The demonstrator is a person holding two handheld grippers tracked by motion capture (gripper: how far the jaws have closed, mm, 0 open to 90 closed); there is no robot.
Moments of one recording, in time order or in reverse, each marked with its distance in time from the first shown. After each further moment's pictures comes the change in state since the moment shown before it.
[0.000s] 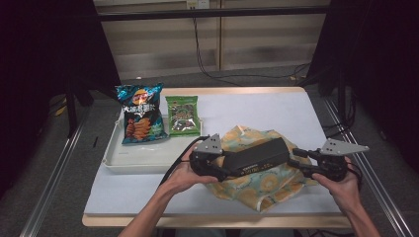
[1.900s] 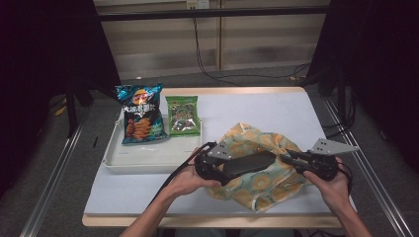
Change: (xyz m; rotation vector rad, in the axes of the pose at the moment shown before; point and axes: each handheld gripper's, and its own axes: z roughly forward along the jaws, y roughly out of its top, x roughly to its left) left arm -0.002 -0.012 0.023 0.207 0.075 -0.024; right arm 0.012 0.007 0.017 -0.010 -0.030 0.013
